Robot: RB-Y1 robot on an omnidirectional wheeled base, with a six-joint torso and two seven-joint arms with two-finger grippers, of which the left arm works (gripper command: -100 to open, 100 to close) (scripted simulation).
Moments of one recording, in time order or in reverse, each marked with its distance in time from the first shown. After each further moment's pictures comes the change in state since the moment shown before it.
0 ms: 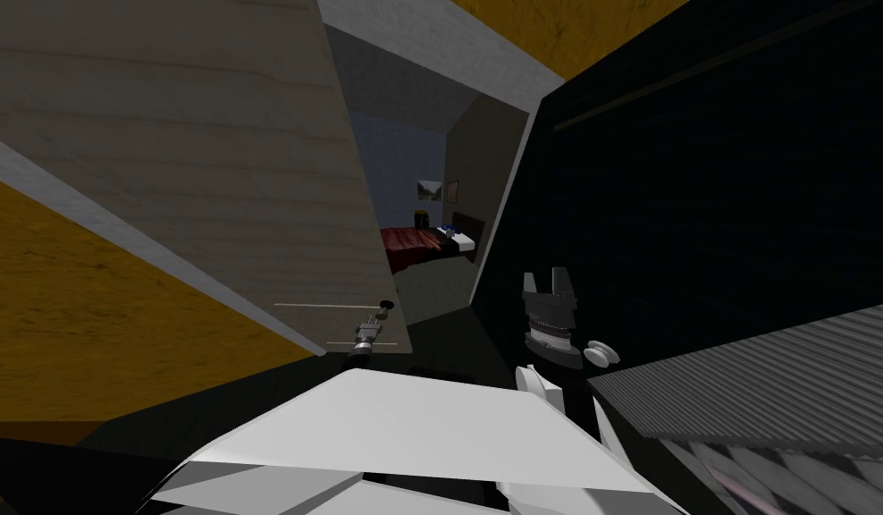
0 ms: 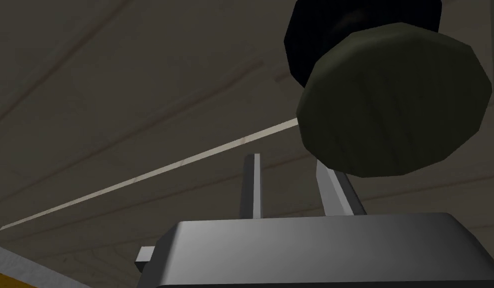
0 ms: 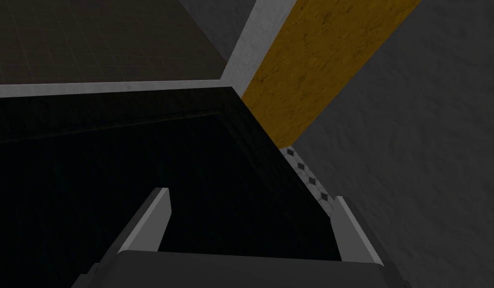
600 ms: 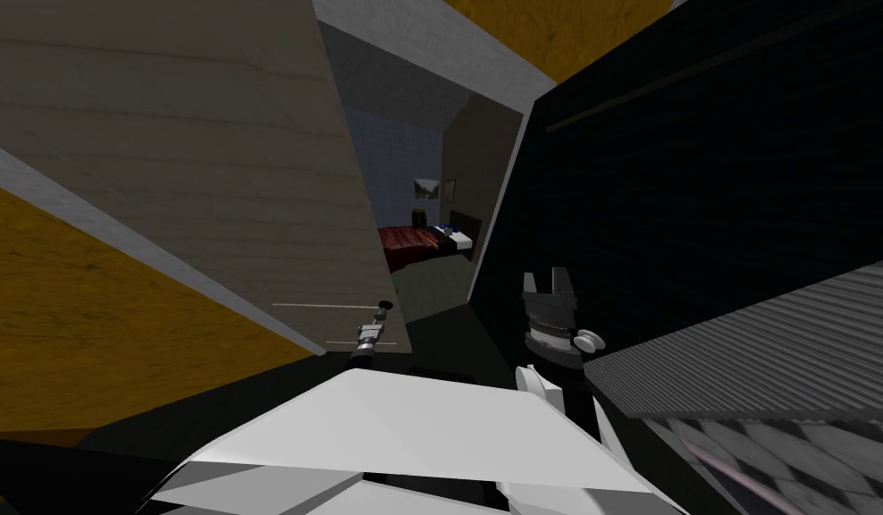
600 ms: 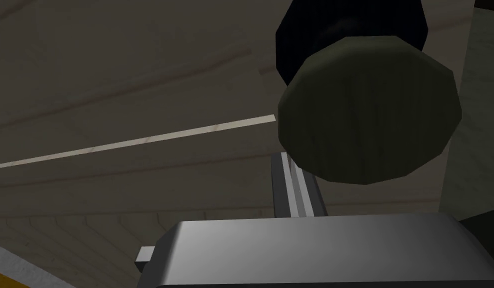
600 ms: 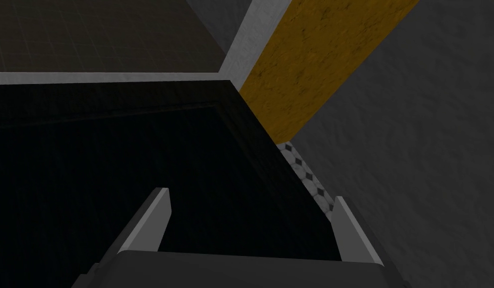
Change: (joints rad) arm -0.008 -0.004 -0.055 0.013 0.073 -0.021 0.160
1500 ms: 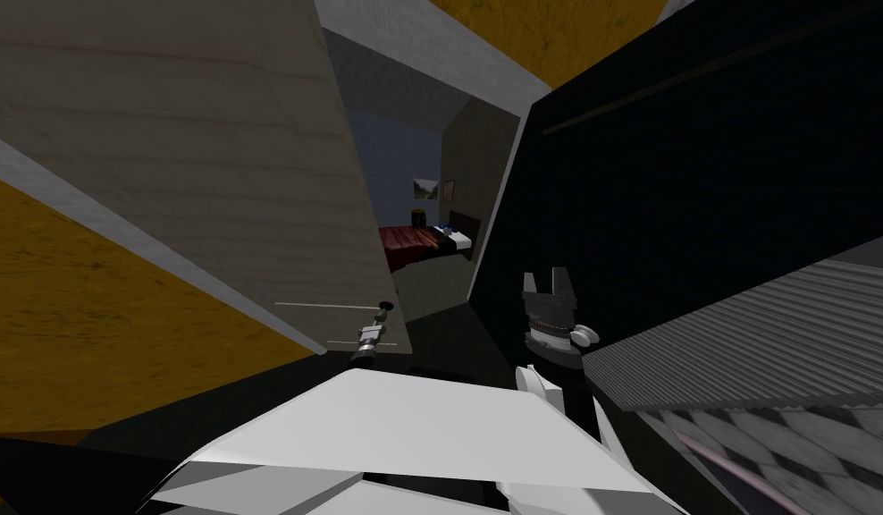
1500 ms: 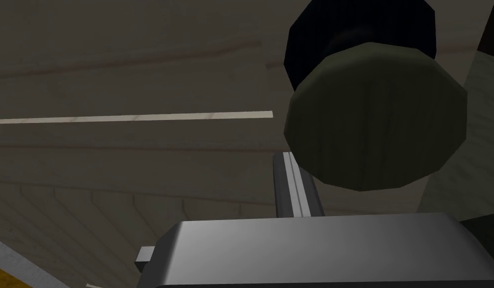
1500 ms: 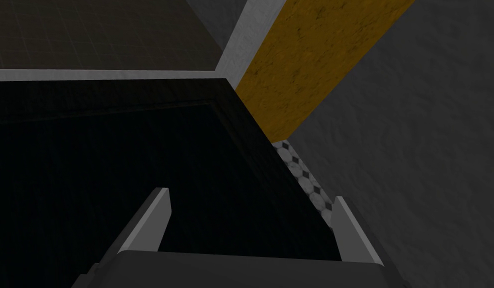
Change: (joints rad) arm 0.010 -0.005 -0.030 -0.015 0.049 -0.007 0.115
